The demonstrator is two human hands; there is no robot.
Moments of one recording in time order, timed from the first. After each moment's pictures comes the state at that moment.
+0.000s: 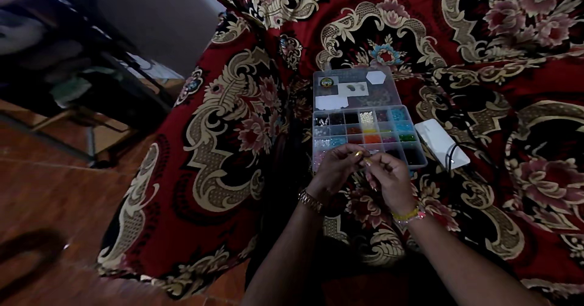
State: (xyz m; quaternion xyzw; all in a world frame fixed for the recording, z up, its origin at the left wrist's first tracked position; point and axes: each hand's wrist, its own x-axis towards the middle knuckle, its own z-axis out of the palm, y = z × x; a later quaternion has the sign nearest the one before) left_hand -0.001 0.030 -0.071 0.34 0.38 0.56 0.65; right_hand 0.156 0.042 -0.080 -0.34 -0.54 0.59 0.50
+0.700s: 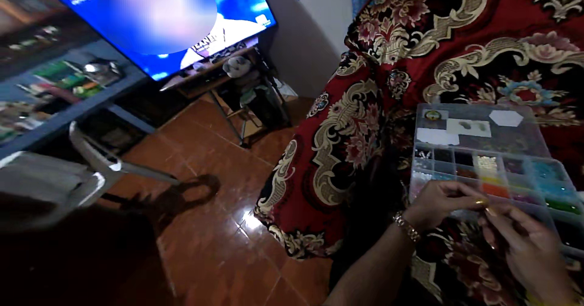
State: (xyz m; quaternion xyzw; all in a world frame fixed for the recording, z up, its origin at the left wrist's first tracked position) left_hand -0.006 0.034 -0.066 0.46 0.39 0.57 0.57; right_hand 0.155 0.045 -0.084 -0.33 -0.54 0.60 0.49
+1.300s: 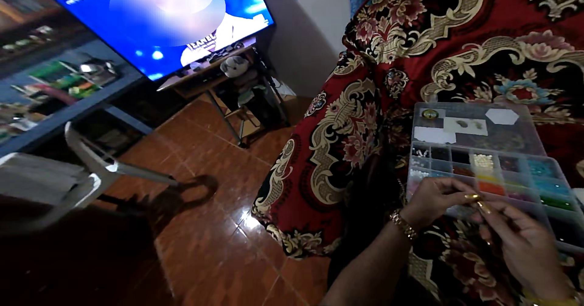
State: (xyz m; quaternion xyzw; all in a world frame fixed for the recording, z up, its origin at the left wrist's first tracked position) left_hand -0.004 0.034 -0.065 0.46 0.42 0.56 0.54; right_hand 0.158 0.046 -0.084 -0.33 -0.58 0.57 0.49
